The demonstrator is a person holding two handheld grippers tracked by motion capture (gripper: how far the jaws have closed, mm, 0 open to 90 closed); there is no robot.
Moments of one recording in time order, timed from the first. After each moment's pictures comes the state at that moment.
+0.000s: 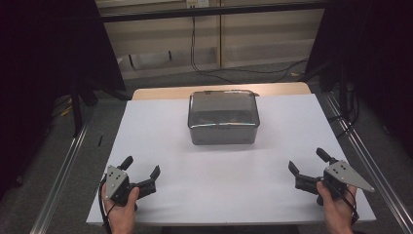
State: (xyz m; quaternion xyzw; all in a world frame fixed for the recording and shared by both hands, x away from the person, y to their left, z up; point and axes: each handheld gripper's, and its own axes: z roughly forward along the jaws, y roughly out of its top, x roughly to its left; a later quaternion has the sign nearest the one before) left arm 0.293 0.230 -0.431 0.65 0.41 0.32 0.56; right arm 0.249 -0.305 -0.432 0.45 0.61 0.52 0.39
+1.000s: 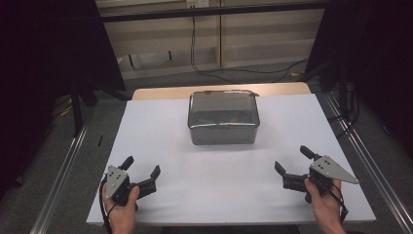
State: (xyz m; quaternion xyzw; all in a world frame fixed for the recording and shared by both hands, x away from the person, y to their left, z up) left arm 0.293 0.230 -0.432 0.65 0.42 0.32 0.56; right arm 0.263 -0.275 -0.427 0.43 0.64 0.54 0.35
